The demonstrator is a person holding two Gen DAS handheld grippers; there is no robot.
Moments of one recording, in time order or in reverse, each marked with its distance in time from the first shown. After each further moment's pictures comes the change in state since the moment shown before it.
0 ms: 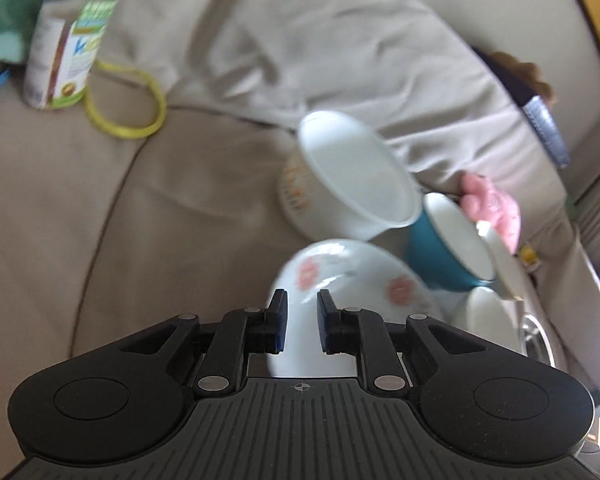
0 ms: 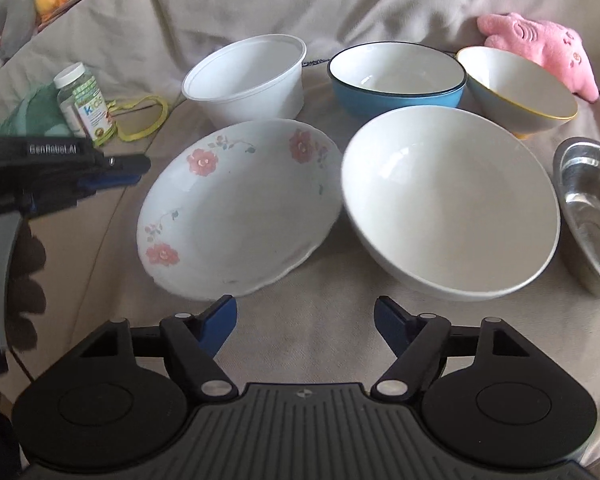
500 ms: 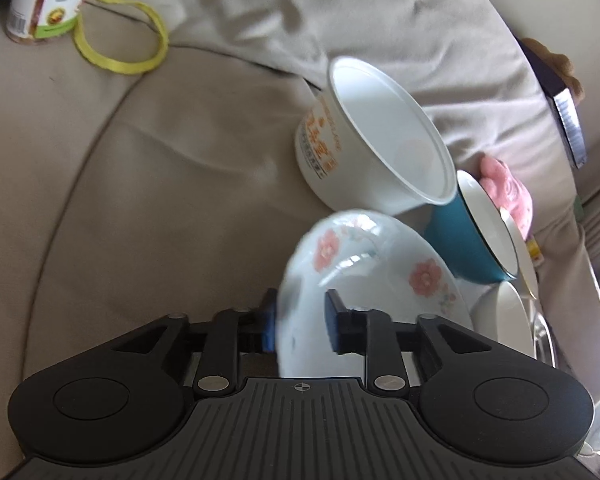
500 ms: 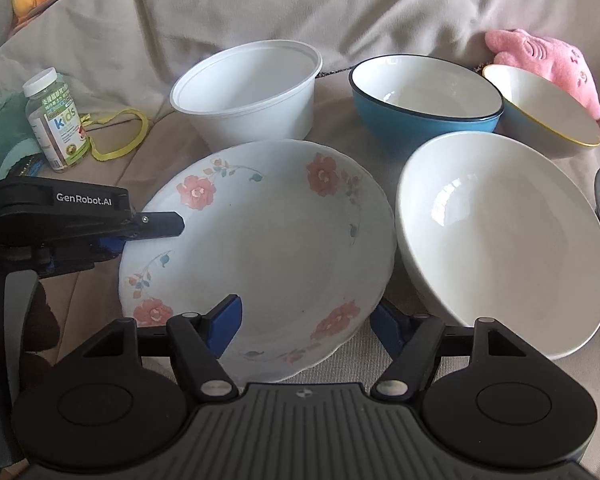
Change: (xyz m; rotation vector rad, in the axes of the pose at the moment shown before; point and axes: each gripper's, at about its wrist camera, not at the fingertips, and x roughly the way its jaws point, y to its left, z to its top) left arm 0.042 0.016 -0.003 -0.065 0.107 -0.035; right arm 0.045 0.034 0.019 -0.011 -0.052 -0.096
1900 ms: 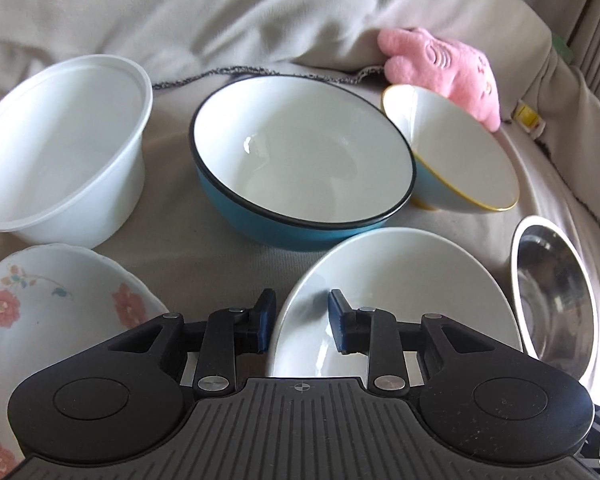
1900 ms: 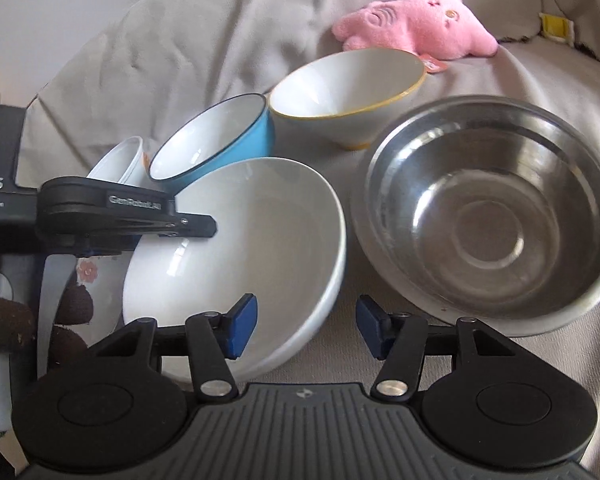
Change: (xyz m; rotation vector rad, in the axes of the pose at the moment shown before) left arm 0.110 -0.208 -0.027 0.426 0.126 0.150; right arm -0.026 -0.201 -0.020 0.258 -0.103 0.120
